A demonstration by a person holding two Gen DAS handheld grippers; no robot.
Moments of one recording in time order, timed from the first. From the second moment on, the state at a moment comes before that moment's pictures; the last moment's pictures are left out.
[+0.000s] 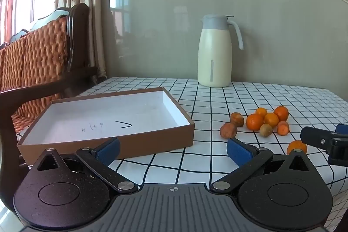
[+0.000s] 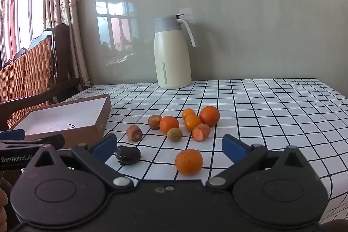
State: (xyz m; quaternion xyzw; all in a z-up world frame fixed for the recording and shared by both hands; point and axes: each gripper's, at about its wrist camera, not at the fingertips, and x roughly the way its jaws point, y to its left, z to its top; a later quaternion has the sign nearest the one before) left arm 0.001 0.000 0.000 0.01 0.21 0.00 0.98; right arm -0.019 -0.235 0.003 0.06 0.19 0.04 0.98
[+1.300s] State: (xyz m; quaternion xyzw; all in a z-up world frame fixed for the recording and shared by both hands) left arm -0.005 -0.005 -0.004 0.04 0.18 0.00 0.98; right arm -0.019 -0.233 0.001 0.06 0.19 0.04 0.98
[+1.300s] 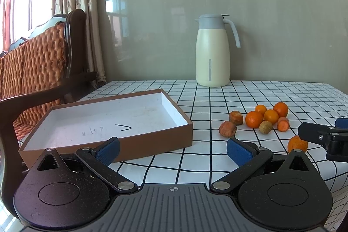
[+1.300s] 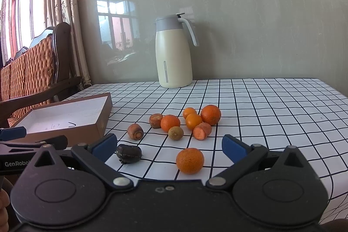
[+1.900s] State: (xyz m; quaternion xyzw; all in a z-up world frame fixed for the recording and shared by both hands) left arm -0.006 -0.005 -0.003 0.05 0.18 0.00 0.98; right arm -0.019 -0.233 0.000 0.05 0.19 0.04 0.98
